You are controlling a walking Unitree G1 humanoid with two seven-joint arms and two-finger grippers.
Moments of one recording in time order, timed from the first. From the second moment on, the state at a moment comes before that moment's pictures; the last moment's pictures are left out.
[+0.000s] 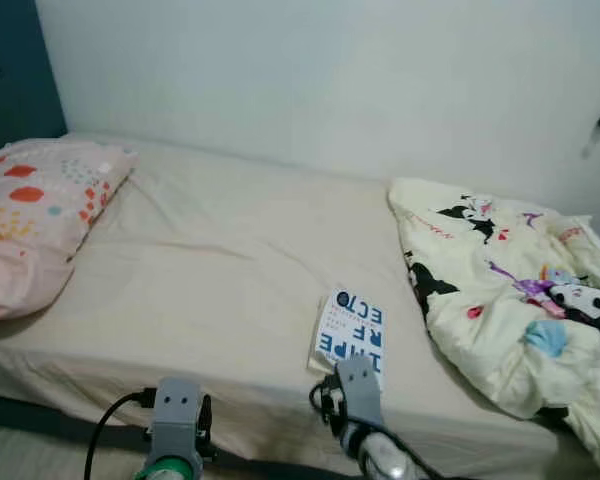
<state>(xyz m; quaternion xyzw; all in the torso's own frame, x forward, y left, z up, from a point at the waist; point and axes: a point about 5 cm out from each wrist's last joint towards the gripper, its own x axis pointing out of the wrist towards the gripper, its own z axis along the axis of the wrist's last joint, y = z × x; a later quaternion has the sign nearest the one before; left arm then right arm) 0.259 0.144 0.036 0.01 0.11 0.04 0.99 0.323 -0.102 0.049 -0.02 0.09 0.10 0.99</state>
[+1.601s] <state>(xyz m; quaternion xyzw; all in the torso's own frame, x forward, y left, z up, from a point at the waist) 0.233 0.163 0.082 0.01 0.04 -0.03 1.00 0.358 -0.155 0.072 0.20 0.11 -0.09 0.97</state>
